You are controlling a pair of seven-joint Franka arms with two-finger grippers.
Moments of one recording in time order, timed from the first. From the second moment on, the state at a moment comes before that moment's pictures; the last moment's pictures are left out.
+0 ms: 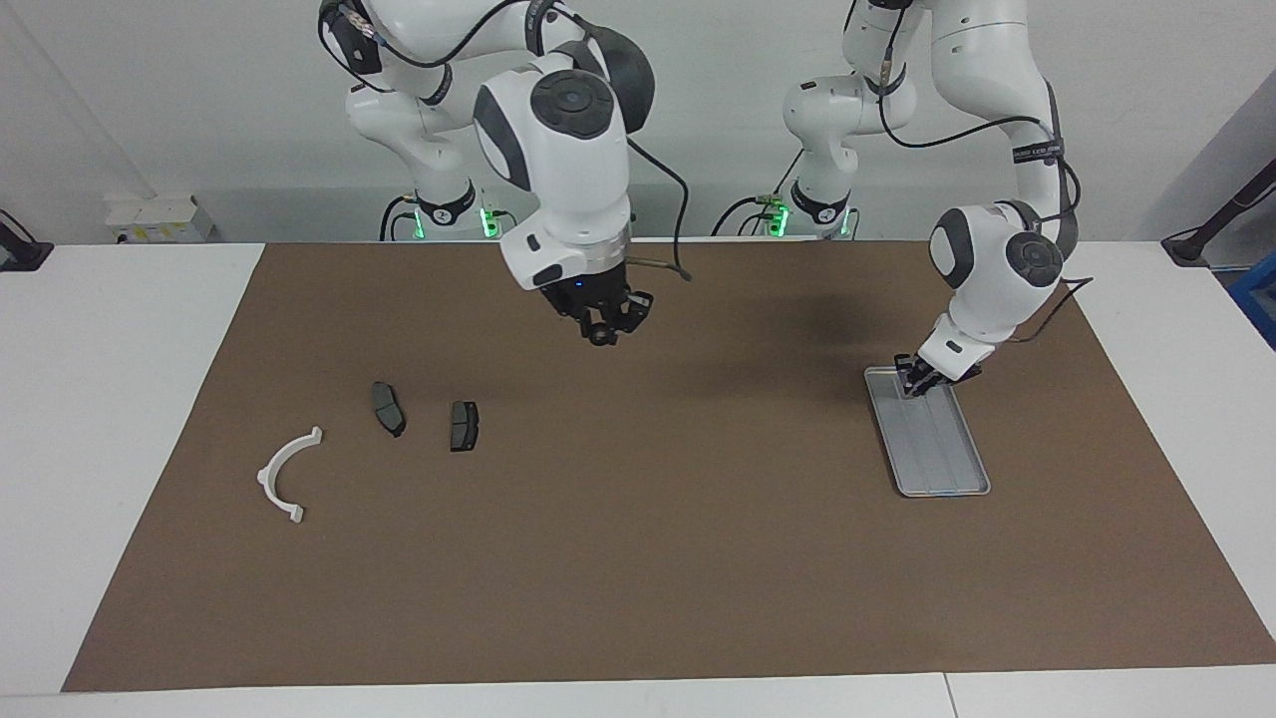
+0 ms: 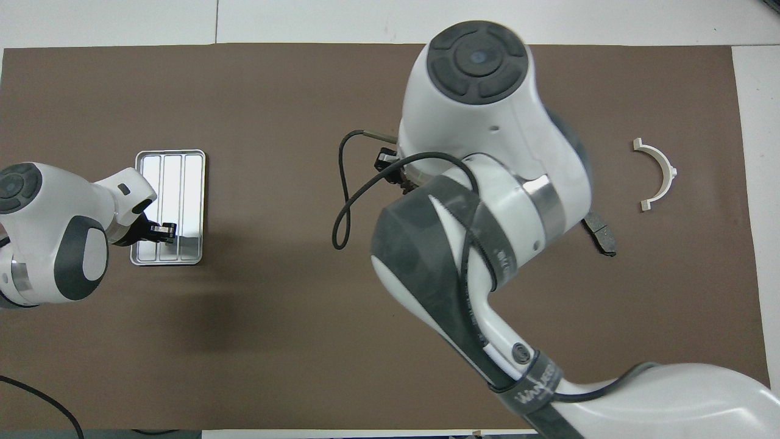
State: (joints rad) left arm 0.04 0.14 -0.04 -2.22 0.01 2.28 0.12; right arm 0.34 0.44 0.30 -1.24 -0.05 1.64 1.04
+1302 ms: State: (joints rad) left arm 0.02 0.11 -0.05 -2.07 -0.06 2.10 0.04; right arm 0.46 0.67 0.29 -1.51 -0.25 2.23 1.33
